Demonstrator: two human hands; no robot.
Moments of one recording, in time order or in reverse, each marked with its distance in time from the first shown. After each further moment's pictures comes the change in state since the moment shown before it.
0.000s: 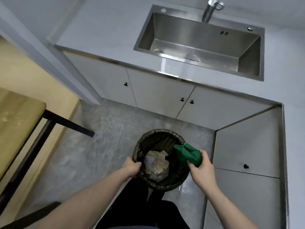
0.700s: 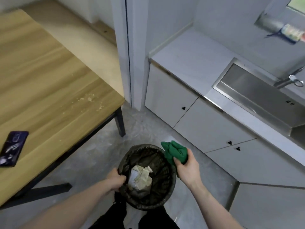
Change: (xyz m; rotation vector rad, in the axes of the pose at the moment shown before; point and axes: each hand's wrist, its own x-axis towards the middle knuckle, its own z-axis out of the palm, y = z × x) left_hand -0.007 -0.201 -0.254 -0.250 0.098 -0.080; right_hand -0.084 -0.234 0.241 -0.081 -0.251 -0.340
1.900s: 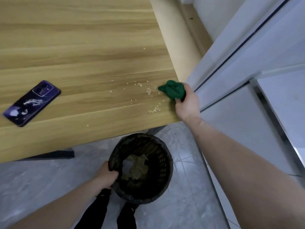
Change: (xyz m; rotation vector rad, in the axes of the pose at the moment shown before) left_hand 0.193 -0.081 -0.084 -0.680 0.091 -0.165; right_hand 0.281 -0.214 0.345 -0.353 -0.370 -0.689
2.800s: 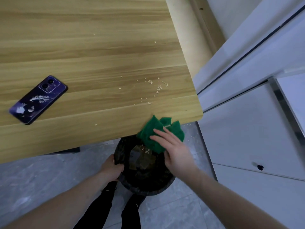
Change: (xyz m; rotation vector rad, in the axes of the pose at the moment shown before) left_hand 0.029 -0.001 -0.019 -0.165 0.017 -0.073; right_hand -0.142 0.012 0.043 -0.243 -0.428 -0.456
